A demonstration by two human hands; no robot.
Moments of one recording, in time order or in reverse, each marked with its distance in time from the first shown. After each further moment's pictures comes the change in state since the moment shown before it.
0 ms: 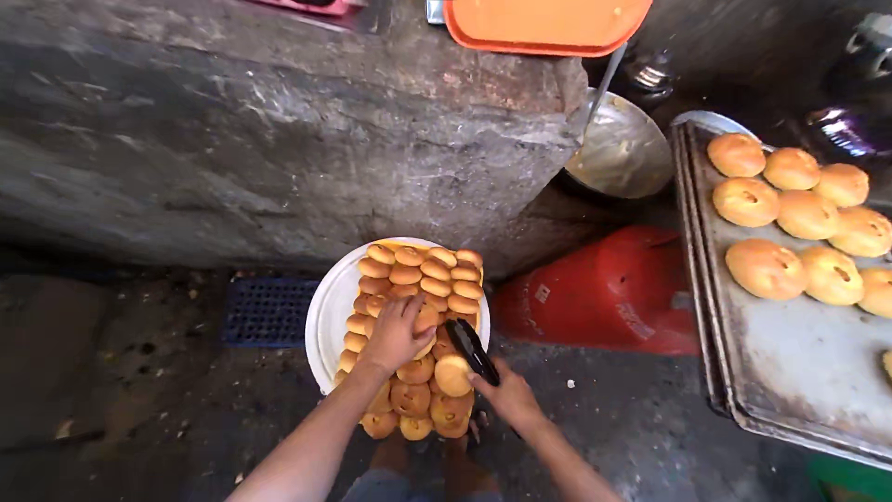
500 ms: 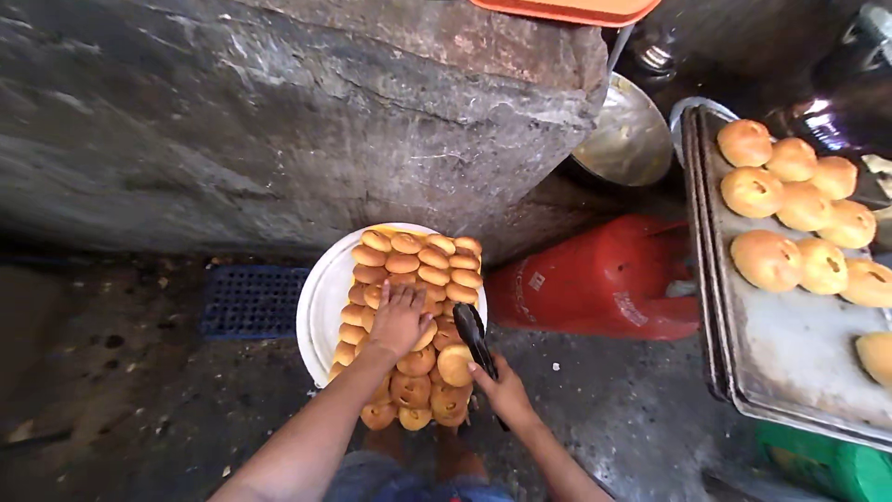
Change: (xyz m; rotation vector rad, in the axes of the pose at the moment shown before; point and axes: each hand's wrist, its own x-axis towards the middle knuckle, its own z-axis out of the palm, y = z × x) left_hand 0.015 -0.006 0.011 0.259 -0.206 0.006; right_hand 0.000 0.009 0.032 0.311 0.096 0.029
